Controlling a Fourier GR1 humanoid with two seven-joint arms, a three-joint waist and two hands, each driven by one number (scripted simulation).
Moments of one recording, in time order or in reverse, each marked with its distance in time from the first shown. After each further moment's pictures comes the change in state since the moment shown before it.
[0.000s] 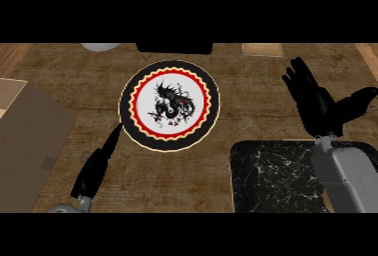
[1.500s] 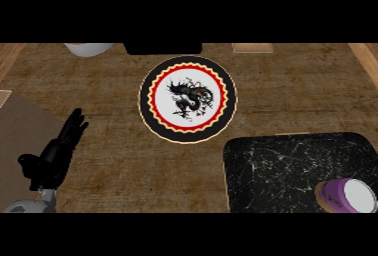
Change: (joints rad) left arm 0.008 0.053 0.249 -0.013 0.111 -0.097 -0.121; right arm 0.920 -0.220 0.011 -0.910 0.626 -0.372 0.175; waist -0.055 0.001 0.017
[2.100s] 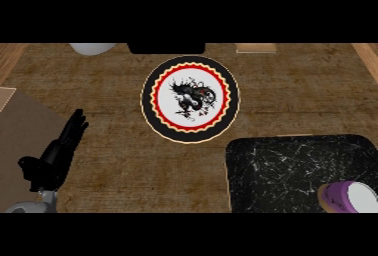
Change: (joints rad) left arm 0.012 -0.015 0.010 -0.018 -0.023 -0.018 -0.001; right arm 0.079 -0.173 -0.073 -0.139 0.004 0.296 0.402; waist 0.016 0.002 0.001
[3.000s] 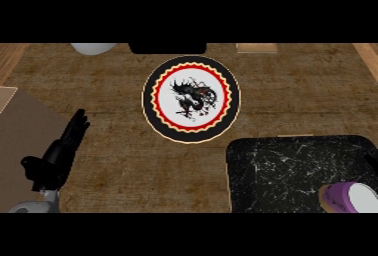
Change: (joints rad) left arm 0.001 -0.048 0.050 0.000 -0.057 -0.044 0.008; right arm -0.244 0.113 0.029 0.255 0.115 0.261 0.119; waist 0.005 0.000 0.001
